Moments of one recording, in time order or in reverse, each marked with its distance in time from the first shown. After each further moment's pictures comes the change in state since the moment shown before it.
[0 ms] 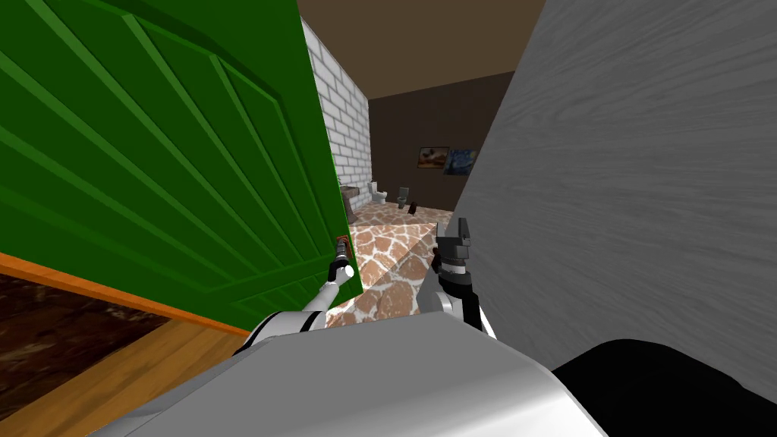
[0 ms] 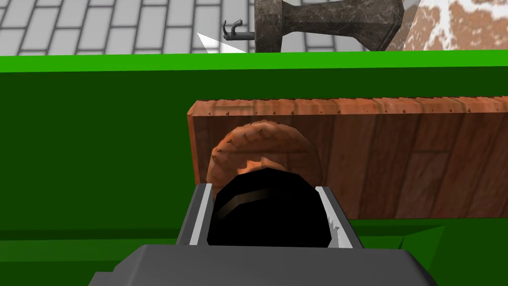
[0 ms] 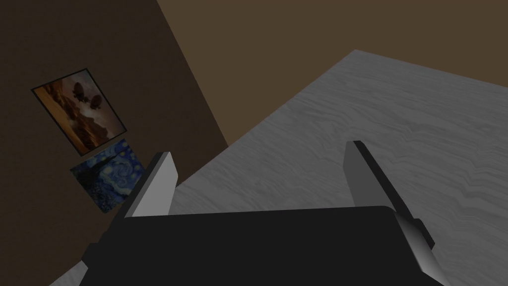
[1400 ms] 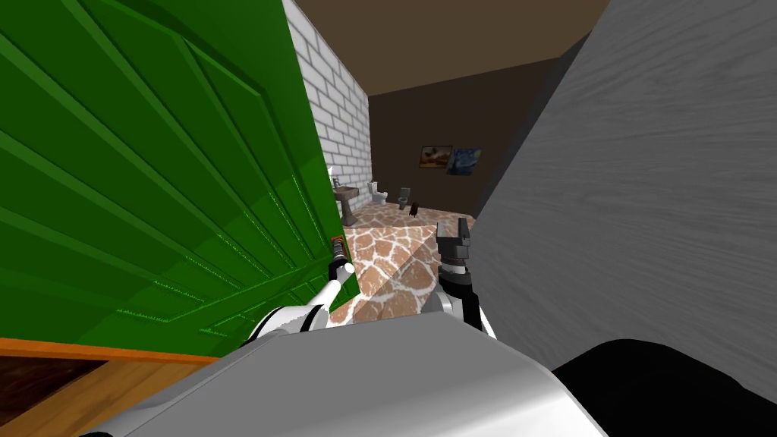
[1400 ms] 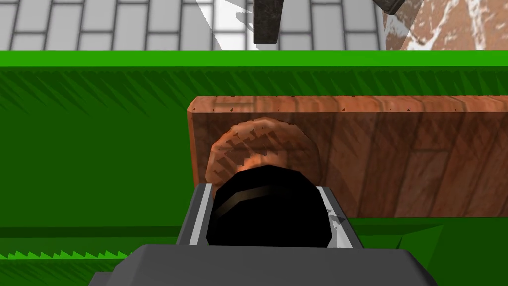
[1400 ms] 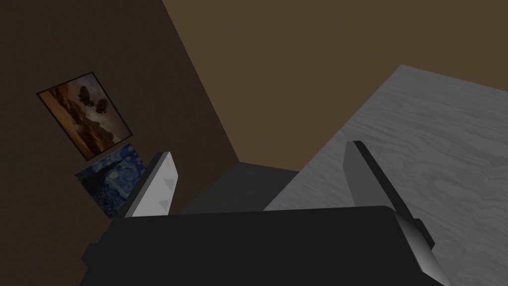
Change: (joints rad) arm -0.048 -0.016 0.058 0.064 0.127 -0.098 -0.113
